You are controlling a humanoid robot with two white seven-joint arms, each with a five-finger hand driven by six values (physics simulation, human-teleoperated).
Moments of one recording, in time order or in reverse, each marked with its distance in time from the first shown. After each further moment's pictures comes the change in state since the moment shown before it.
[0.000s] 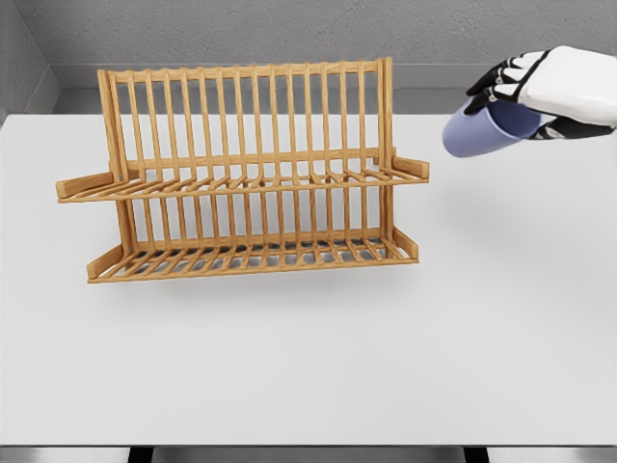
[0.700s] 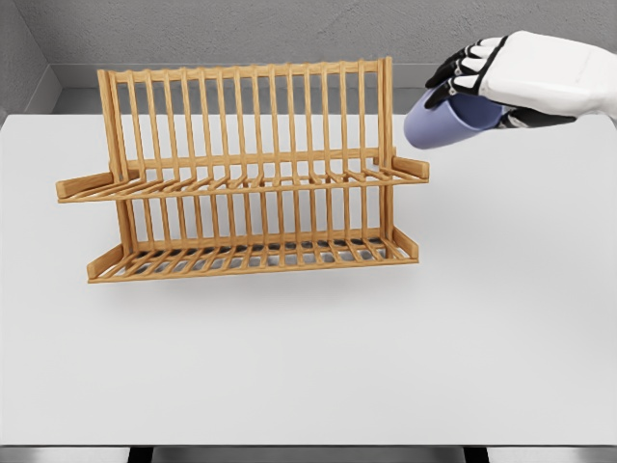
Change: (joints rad) left arm 0.000 0.000 0.000 0.000 0.000 0.000 0.000; right arm -0.087 0.061 0.066 -0.047 0.001 0.000 0.002
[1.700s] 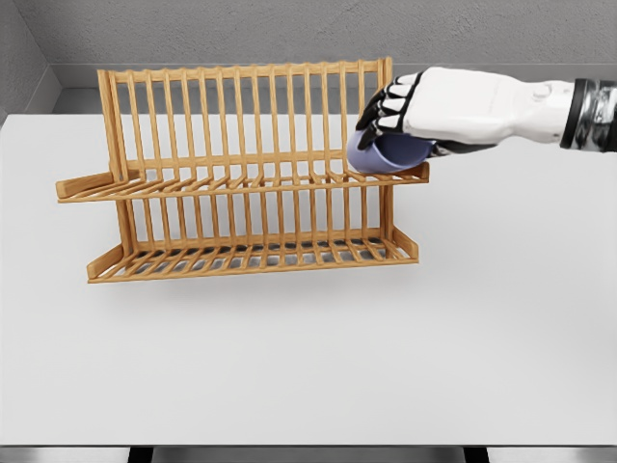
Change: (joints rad) left arm 0.000 0.000 0.000 0.000 0.000 0.000 0.000; right arm -0.092 0.093 0.189 -0.025 0.003 0.013 -0.004
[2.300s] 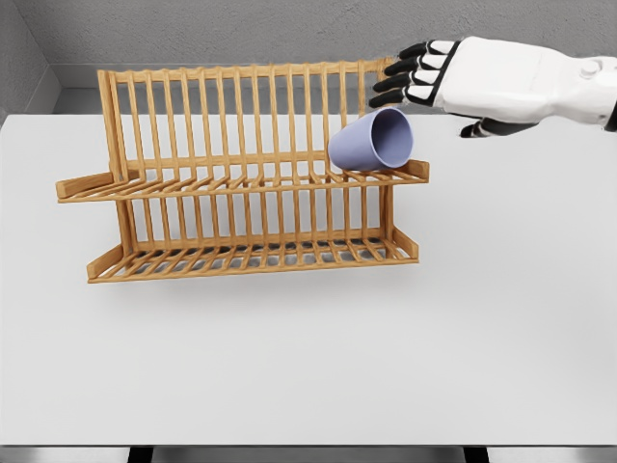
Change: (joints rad) left arm 0.000 0.000 0.000 0.000 0.000 0.000 0.000; right arm 0.066 -0.068 -0.149 -0.042 -0.008 0.001 0.033
